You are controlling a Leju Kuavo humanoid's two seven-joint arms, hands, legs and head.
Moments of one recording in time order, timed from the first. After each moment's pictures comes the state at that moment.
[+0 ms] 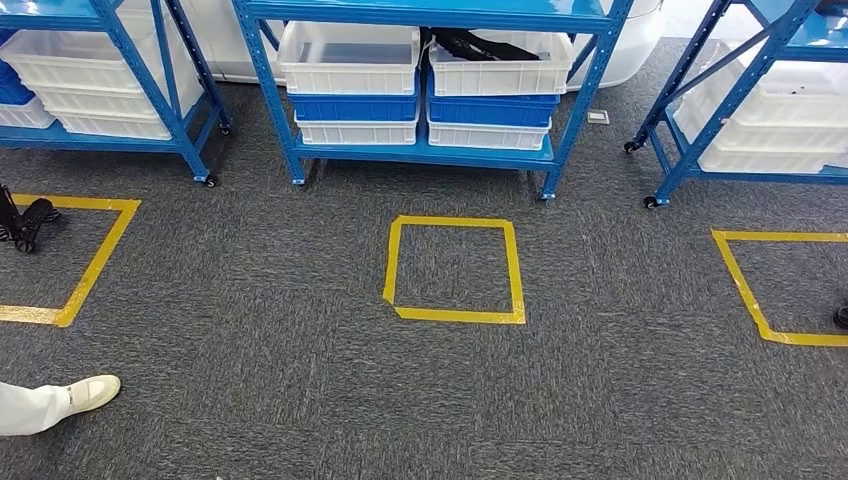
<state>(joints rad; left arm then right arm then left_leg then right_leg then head) -0.05 -0.09 0.45 -0.20 -0.04 0.09 -0.20 -0.12 0.05 1.41 -0.13 -1.26 -0.41 -0.04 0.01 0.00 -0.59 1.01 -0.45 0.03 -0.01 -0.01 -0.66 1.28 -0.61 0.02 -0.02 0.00</state>
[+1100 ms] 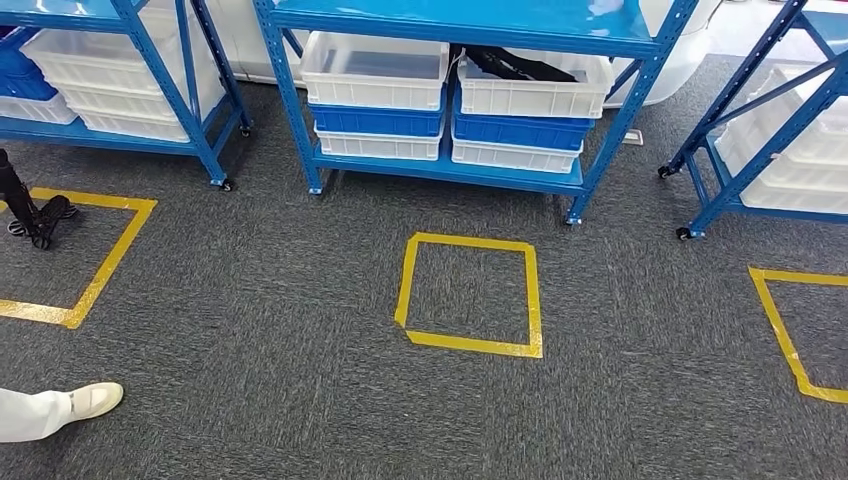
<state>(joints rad) -0.05 -0.10 0.46 -0.20 -0.05 0.10 -0.19 -0.11 0.05 1.41 -0.13 -1.27 -0.42 -0.04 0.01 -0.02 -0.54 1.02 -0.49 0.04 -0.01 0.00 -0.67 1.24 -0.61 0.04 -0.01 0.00</state>
